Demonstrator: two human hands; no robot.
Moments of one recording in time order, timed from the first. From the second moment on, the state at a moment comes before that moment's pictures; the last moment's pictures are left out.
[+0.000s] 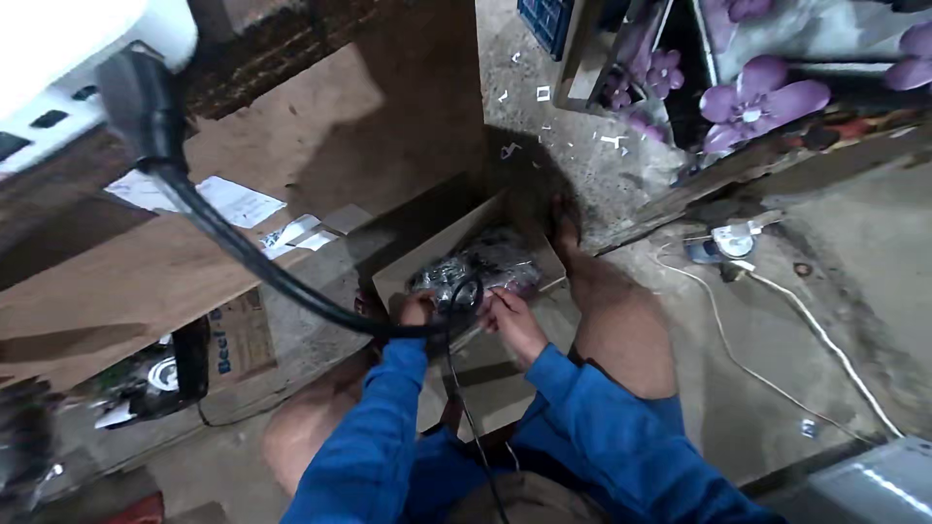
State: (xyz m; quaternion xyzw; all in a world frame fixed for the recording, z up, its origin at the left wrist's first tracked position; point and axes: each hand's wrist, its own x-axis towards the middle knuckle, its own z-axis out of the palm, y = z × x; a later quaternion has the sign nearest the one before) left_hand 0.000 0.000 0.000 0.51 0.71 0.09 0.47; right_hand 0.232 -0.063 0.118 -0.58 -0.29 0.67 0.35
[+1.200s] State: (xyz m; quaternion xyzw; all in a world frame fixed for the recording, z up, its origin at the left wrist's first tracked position) left_hand 0.009 -0.115 0.086 0.21 0.61 0.59 0.48; right_hand 0.215 -0.099 0.093 -0.59 -0.45 0.59 0.33
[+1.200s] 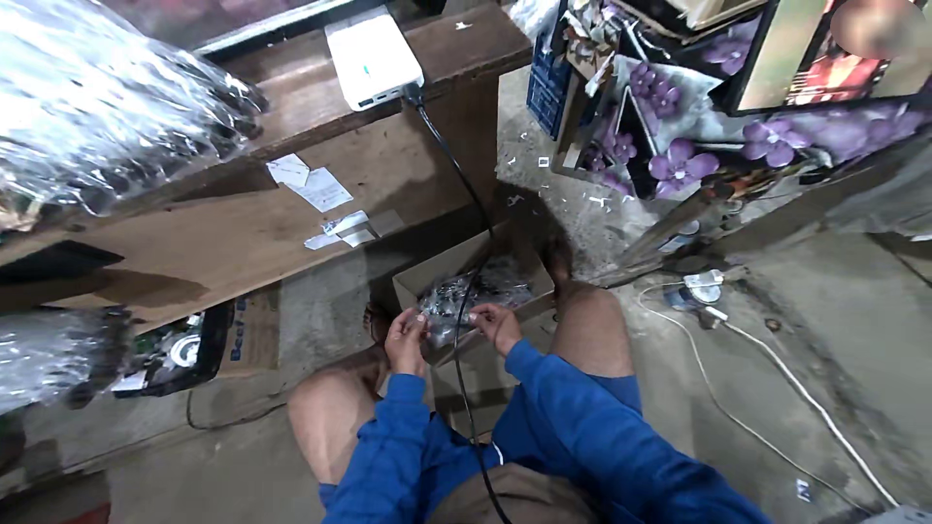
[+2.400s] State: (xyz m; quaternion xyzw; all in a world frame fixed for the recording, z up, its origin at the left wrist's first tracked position) left_hand 0.047 -0.134 0.088 0.63 0.59 0.25 0.44; right_hand 0.226 -0.102 0.116 -0.56 -0.42 0.65 0.31
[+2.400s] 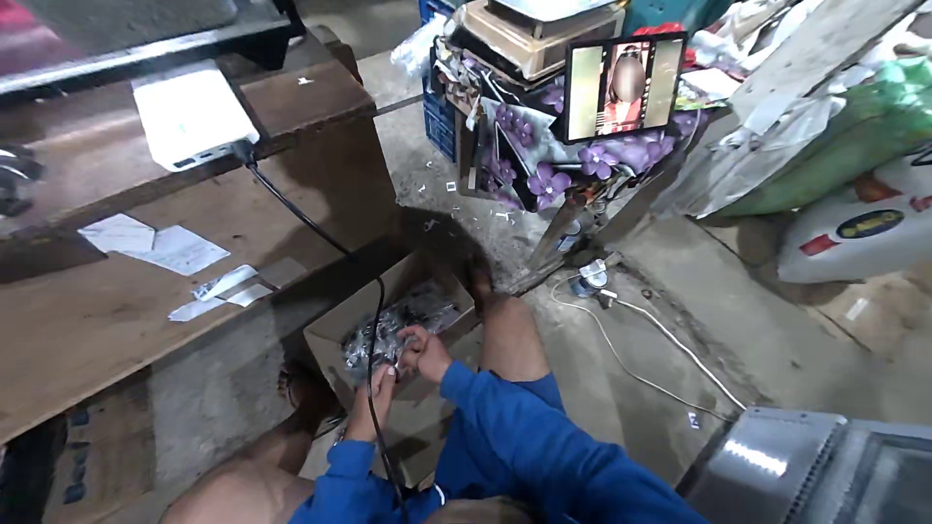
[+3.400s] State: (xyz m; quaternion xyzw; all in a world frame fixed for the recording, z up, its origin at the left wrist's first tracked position) left_hand 0.022 -0.129 0.085 0.73 0.60 0.10 0.32; right_hand 0.255 -0.093 0.123 -0.42 -0.13 0.68 0.59
